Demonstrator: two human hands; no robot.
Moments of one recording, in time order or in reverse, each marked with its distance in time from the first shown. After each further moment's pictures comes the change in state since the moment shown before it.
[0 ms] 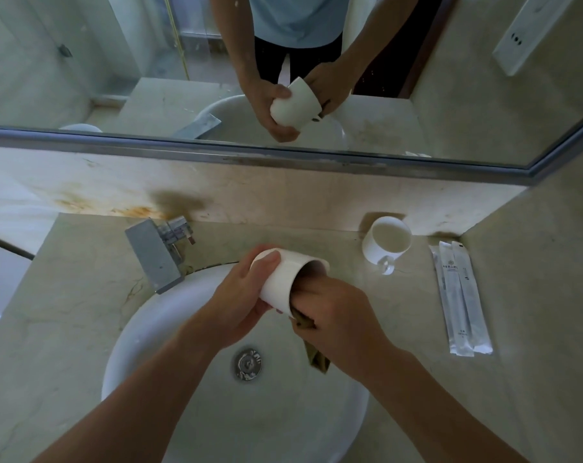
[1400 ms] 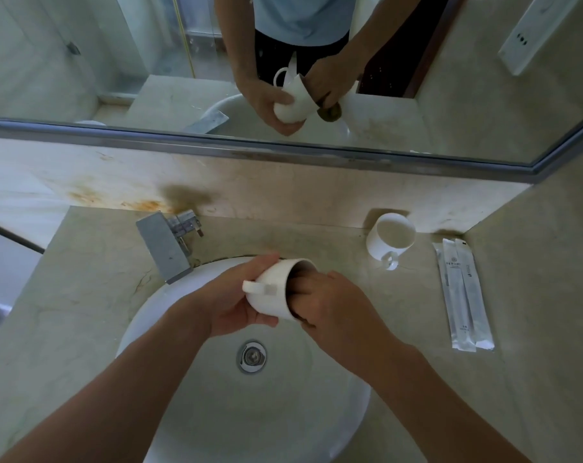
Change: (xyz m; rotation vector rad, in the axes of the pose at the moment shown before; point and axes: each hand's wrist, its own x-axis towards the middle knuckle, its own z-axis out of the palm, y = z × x) left_hand -0.013 0.011 -0.015 -0.042 -0.074 -0.286; right_hand 0.002 -0.013 0.000 -0.115 -0.078 -0.134
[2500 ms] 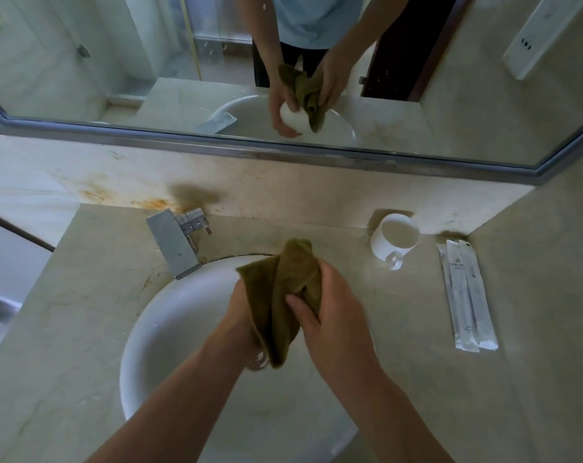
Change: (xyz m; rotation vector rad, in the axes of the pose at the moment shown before) left_hand -0.009 -0.023 0.044 -0.221 0.383 0.060; right_hand -0.003 -0.052 -0.006 0.424 0.123 0.747
